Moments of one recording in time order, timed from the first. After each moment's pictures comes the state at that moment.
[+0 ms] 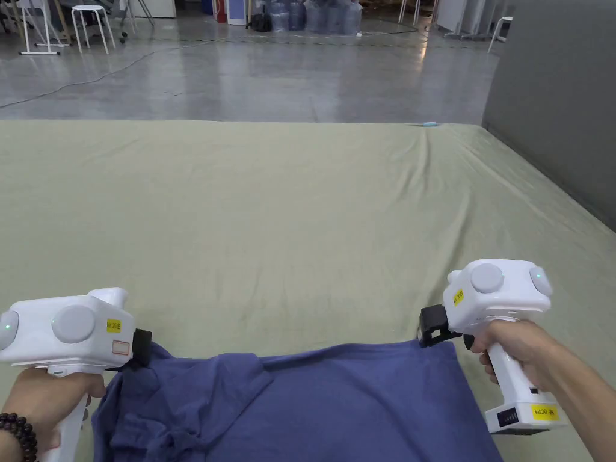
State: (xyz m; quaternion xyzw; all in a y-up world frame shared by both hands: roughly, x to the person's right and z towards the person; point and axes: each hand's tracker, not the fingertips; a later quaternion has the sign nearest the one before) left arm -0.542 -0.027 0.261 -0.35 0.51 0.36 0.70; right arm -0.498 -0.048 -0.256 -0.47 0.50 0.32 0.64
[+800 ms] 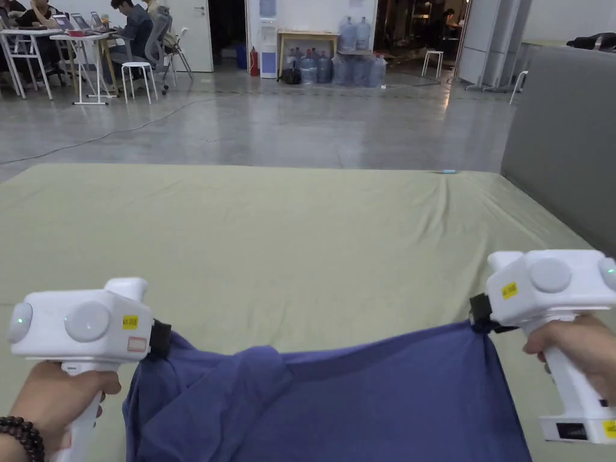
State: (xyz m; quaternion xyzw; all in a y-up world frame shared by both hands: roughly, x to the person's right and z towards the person) left arm -0.473 0.069 0.289 -0.29 0.53 0.30 0.74; right arm -0.405 0.099 -0.233 -0.35 0.60 0.27 0.67
